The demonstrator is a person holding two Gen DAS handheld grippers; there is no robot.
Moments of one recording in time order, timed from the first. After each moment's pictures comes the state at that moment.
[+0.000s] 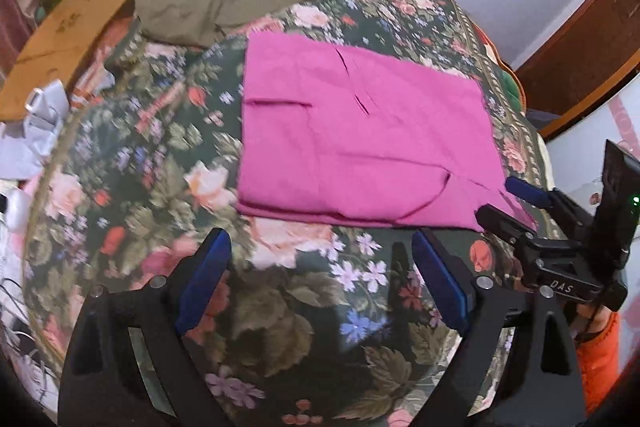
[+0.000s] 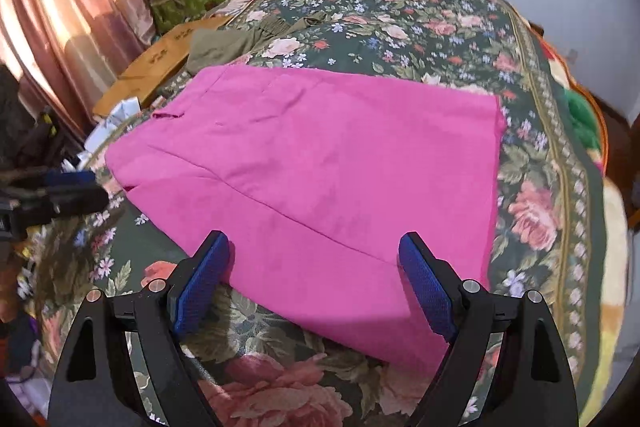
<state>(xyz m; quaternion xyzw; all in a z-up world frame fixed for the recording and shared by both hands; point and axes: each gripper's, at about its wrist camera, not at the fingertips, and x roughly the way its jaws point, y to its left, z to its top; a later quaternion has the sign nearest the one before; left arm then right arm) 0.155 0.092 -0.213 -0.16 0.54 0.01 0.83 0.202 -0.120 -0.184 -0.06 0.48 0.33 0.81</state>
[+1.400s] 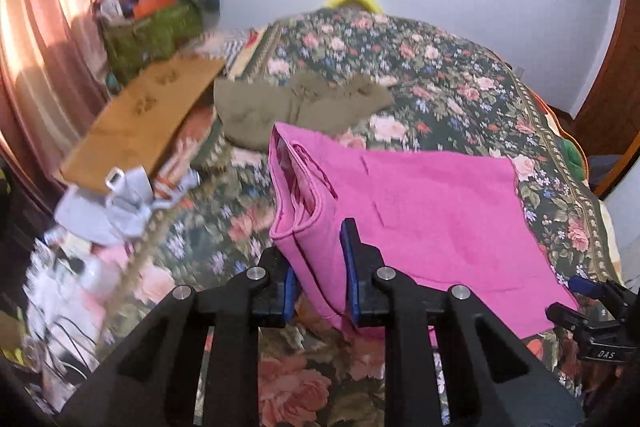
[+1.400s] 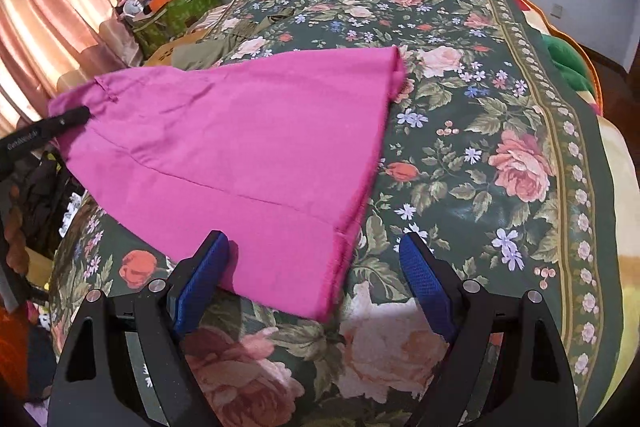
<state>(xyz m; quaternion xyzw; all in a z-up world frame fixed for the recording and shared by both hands) 0.178 0.122 -0.162 -0.05 0.41 0.15 0.90 0.202 -0.152 -0.194 0.00 0.50 0.31 0.81</state>
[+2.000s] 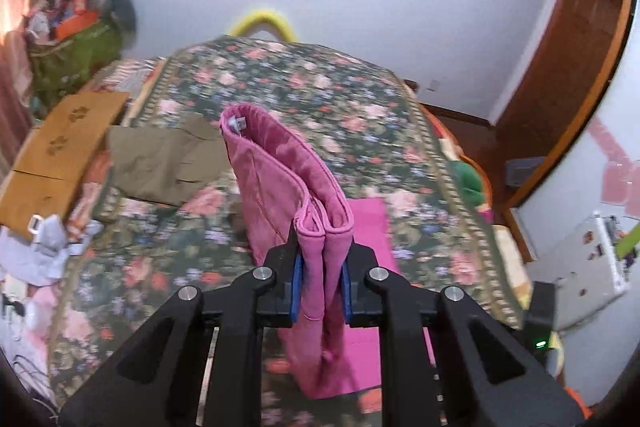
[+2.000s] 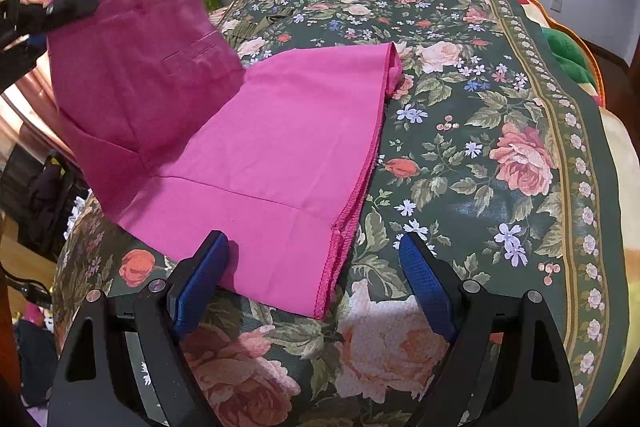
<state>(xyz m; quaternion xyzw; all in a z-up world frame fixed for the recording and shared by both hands) 0.231 0.036 -0.107 -0.10 0.39 -0.01 0.91 0.204 -0.155 -0.197 0.01 0.50 0.31 0.81</state>
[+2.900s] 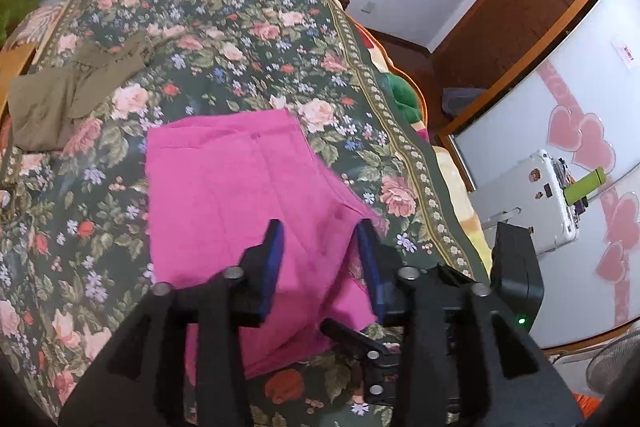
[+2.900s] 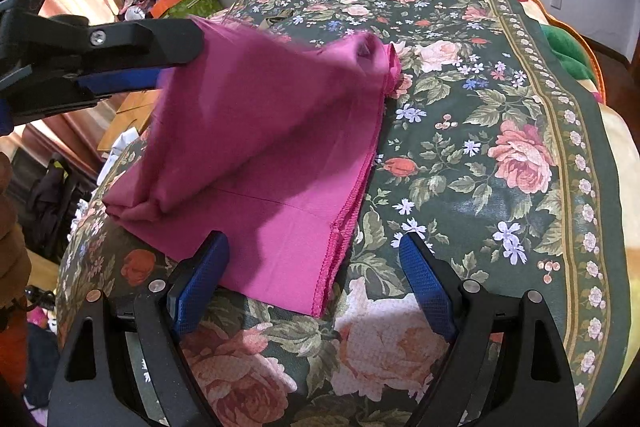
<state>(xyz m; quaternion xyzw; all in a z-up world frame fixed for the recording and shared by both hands) 0.256 -0.020 -0.162 -0.12 0.50 -0.13 0.85 0.205 -0.157 -0.197 0.02 0.50 0.31 0.81</state>
